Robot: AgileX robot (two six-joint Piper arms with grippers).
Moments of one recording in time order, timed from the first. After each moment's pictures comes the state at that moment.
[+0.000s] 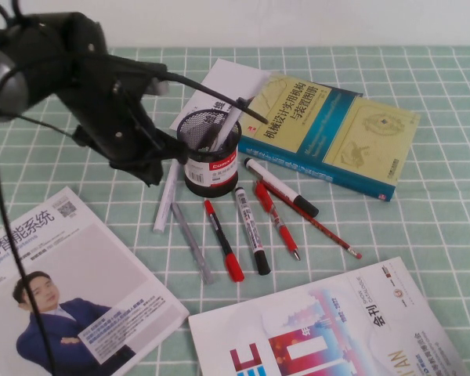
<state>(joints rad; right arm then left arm) 0.09 -0.01 0.03 0.11 0.35 0.10 -0.37 1.92 -1.62 -0.15 1.03 0.11</state>
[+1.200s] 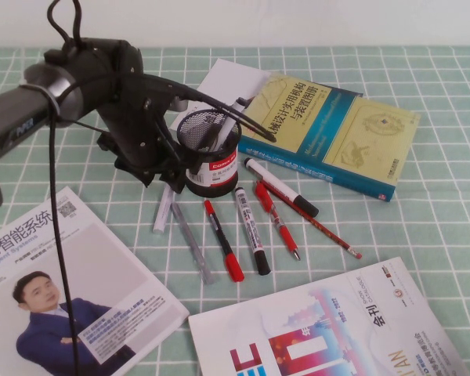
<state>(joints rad) 0.09 -0.01 0.03 0.11 0.35 0.10 -0.39 2.14 -1.79 -0.08 1.01 0.13</state>
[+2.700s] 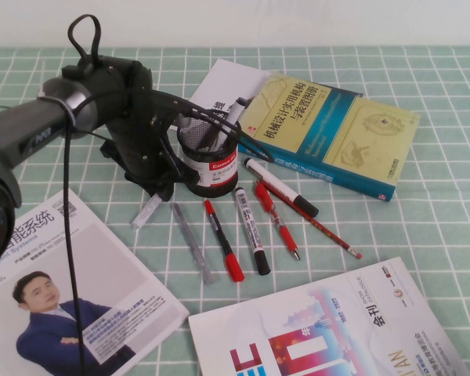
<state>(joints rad) 0.09 -0.01 0.03 0.11 0.35 0.10 -0.39 2.21 -1.80 -0.02 0.99 0.15</state>
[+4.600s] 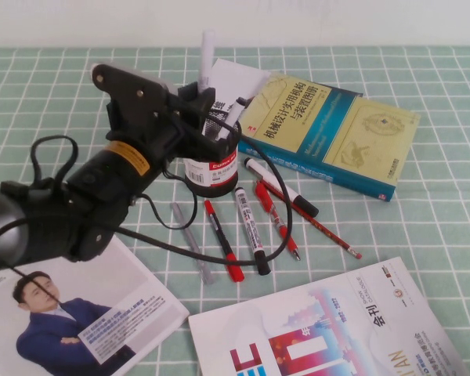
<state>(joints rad) 0.09 -0.01 0.03 0.11 0.35 0.10 -0.51 1.74 -0.90 0.14 -0.75 -0.09</state>
